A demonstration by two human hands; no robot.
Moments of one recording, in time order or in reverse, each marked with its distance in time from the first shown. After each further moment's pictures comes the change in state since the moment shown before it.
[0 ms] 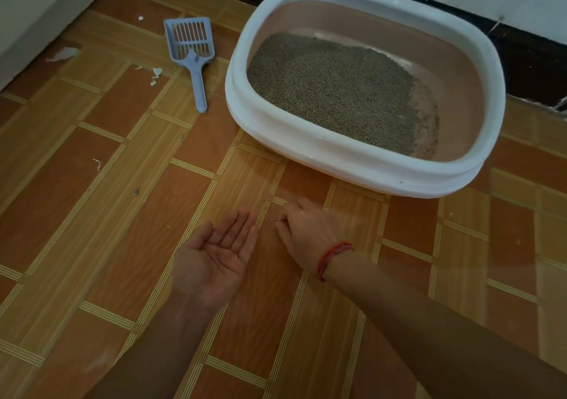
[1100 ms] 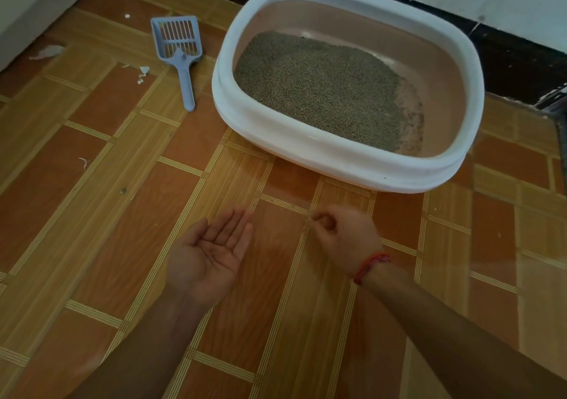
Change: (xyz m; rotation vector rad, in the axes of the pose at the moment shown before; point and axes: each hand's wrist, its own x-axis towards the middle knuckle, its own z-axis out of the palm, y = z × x) left_hand -0.001 -0.007 0.006 0.013 -0.011 -0.016; right_hand -0.032 0.065 -0.009 0.172 0.195 0.127
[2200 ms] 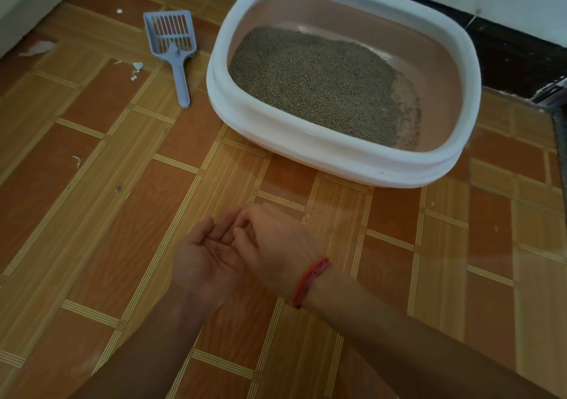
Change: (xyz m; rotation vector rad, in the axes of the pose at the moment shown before) left_hand -0.002 -0.008 0.001 0.084 -0.012 -0.065; right_hand -0.018 -0.106 0.005 0.110 -0.177 -0.222
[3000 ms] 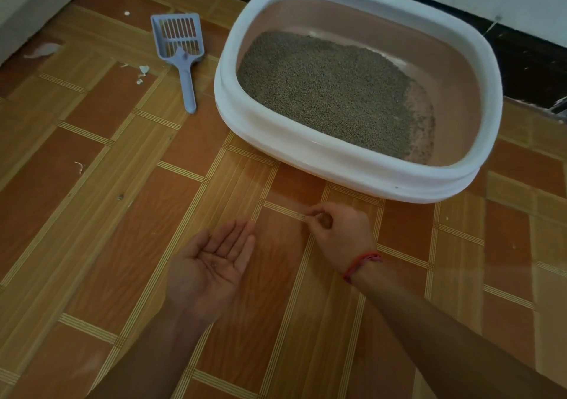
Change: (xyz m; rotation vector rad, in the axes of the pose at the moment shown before) left_hand 0.008 0.009 -0.006 -0.078 0.053 0.055; right_hand 0.021 0.097 -0.012 -0.074 0.208 0.301
